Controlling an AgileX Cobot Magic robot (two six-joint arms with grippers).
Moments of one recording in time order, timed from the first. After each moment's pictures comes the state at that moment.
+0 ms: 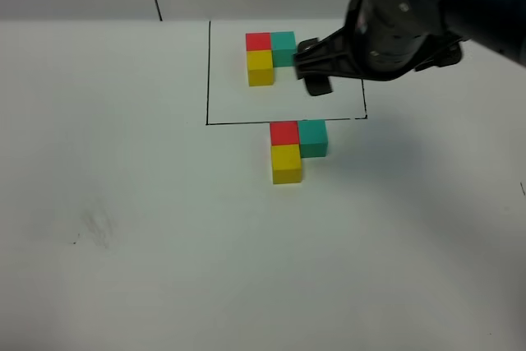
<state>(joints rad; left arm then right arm) -0.05 -0.01 -0.51 -0.12 1.08 0.04 0.62 1.73 -1.53 -0.35 1.08 0.63</state>
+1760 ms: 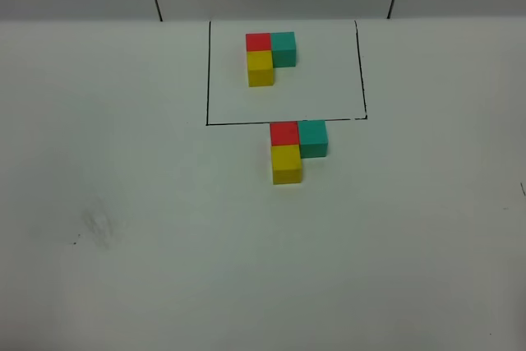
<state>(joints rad) -0.05 -0.01 -0.51 -0.12 1.08 0.04 -0.06 0.33 -0.69 -0.03 1.16 0.12</state>
